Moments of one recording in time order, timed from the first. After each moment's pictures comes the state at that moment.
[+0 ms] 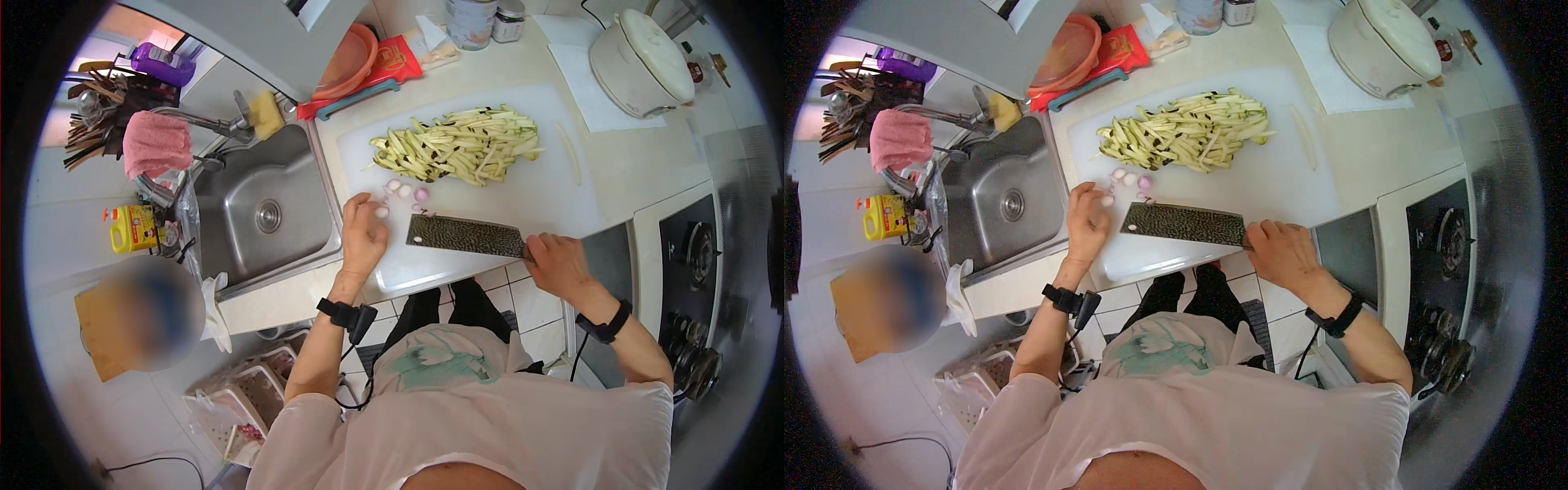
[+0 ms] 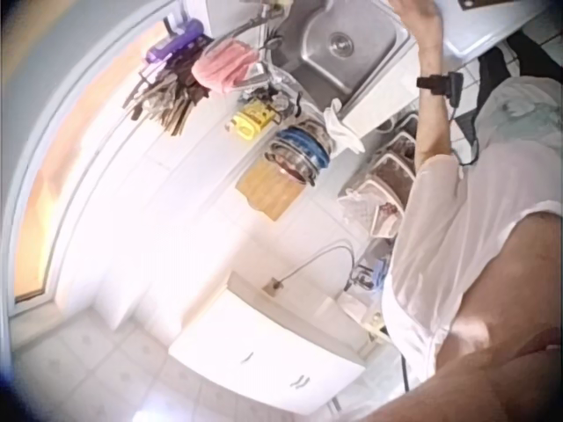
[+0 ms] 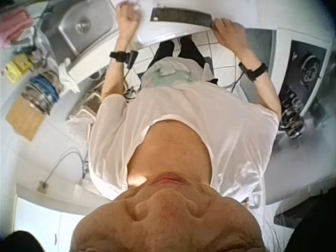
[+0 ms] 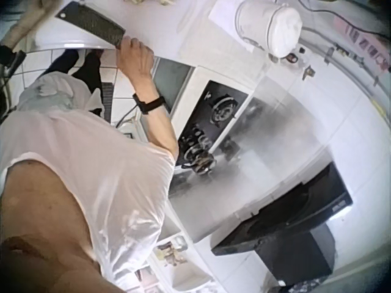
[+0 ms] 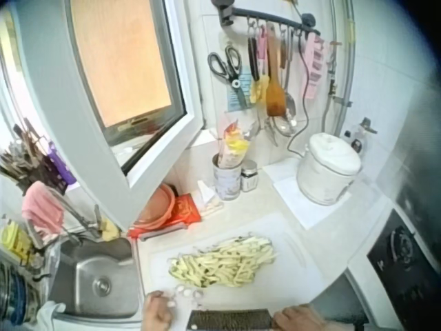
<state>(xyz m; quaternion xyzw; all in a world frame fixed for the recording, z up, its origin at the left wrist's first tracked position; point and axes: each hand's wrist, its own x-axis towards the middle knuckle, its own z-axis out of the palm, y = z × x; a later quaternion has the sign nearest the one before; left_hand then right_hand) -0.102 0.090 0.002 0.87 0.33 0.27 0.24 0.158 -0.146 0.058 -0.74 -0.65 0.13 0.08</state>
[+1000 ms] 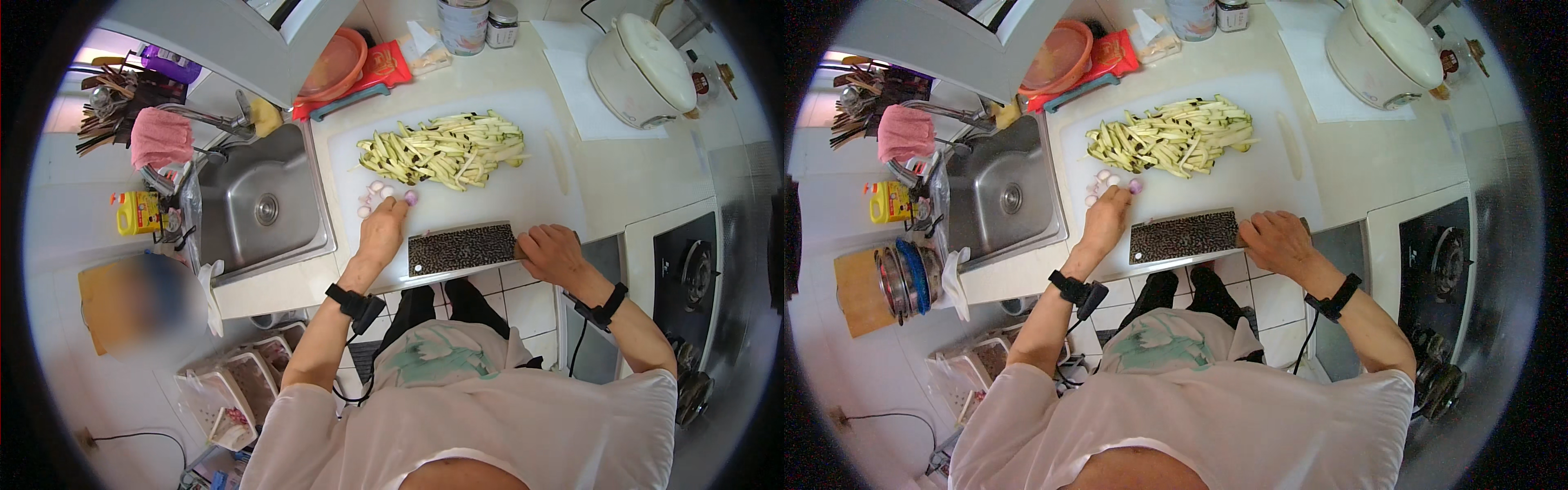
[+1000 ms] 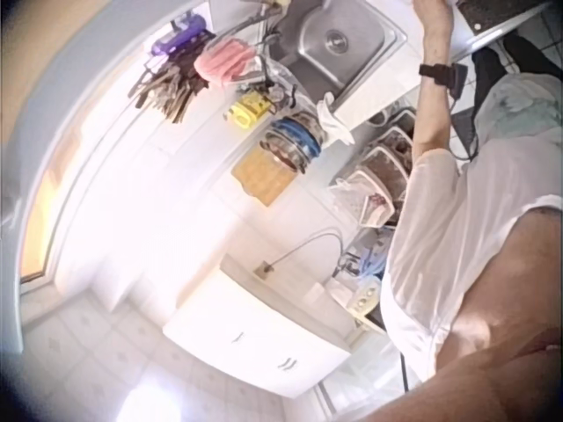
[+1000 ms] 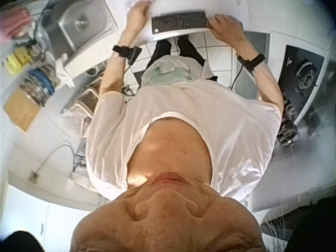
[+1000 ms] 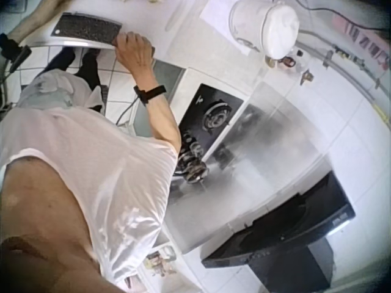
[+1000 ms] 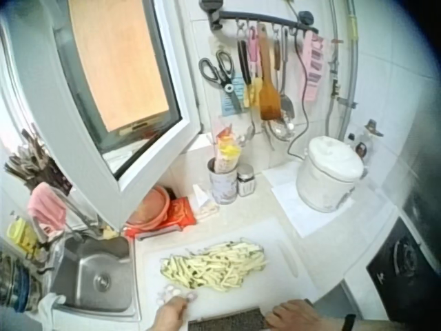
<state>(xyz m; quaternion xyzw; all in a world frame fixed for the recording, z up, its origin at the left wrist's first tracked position) -0.044 0.059 -0.004 0.94 0.30 0.06 0.17 0.223 -0.153 0.042 -0.62 -0.77 0.02 0.14</state>
